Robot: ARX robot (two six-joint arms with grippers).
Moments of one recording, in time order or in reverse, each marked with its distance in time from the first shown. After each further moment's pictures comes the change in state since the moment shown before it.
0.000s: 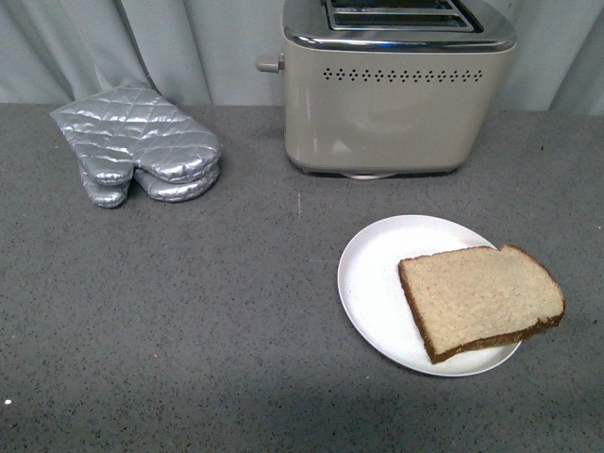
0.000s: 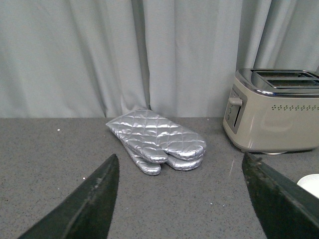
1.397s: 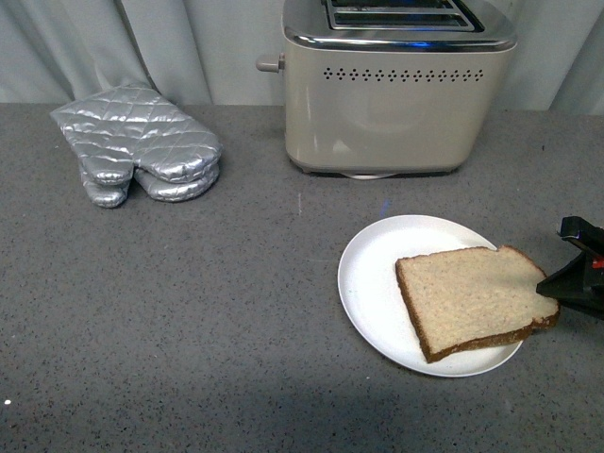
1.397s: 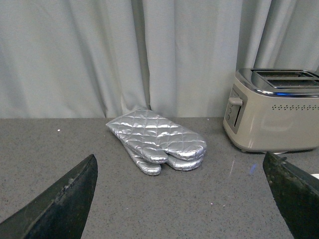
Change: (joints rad) left arm 0.000 0.000 0.000 0.000 0.000 0.002; right arm 0.056 1.123 0.586 -0.148 -0.248 0.329
